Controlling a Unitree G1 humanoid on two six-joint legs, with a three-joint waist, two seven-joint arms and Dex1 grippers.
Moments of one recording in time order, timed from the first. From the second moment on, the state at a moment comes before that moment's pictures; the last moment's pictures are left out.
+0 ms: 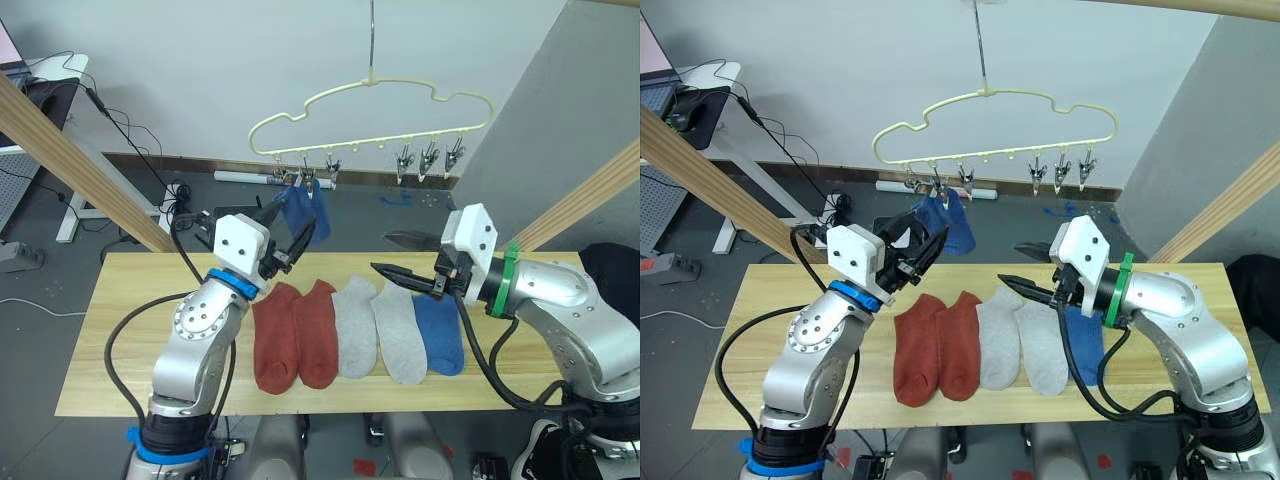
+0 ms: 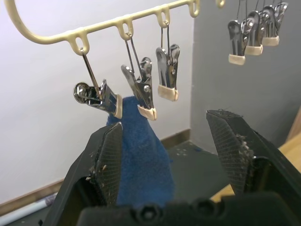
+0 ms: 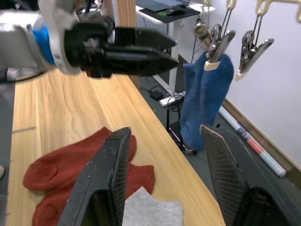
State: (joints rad) left arm -0.21 0.27 0.00 -0.37 -0.28 0.26 -0.33; right arm -0.36 -0.59 0.02 -0.64 0.46 0.70 0.75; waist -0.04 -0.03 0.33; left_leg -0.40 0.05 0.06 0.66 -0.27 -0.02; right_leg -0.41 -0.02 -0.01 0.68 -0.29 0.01
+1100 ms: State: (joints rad) left arm -0.51 0.10 0.01 -0.03 -0.13 0.05 -0.20; right arm -0.36 -0.67 -0.06 -0.69 0.57 0.80 0.67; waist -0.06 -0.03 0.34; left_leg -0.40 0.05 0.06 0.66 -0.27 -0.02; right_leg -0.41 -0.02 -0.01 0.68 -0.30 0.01
